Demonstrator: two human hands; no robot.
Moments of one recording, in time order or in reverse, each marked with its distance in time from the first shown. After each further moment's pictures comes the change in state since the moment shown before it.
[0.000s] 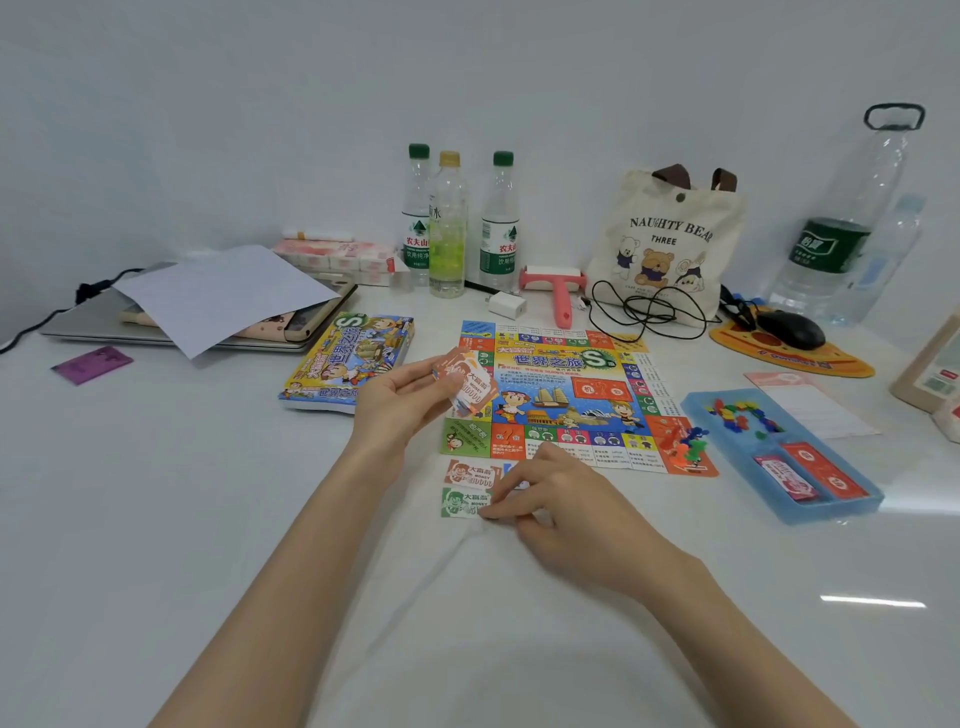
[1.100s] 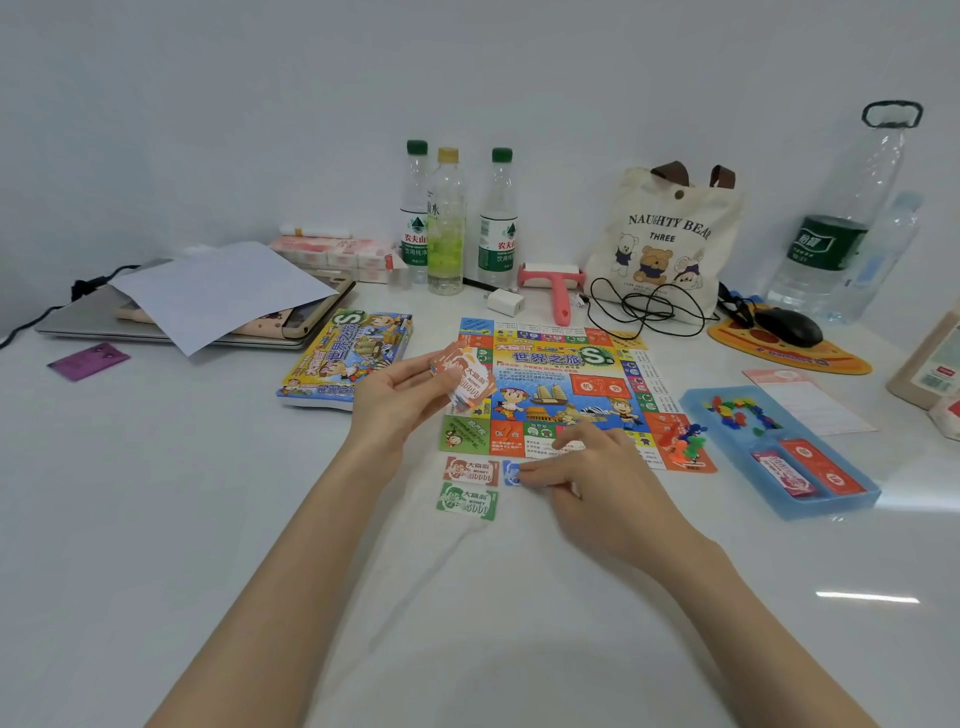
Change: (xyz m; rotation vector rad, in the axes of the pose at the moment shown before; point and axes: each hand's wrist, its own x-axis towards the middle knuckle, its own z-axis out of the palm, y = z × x) left_hand -0.001 0.002 0.000 -0.005 0.007 -0.005; right_hand -0.006 0.012 -0.016 -0.153 0.019 0.259
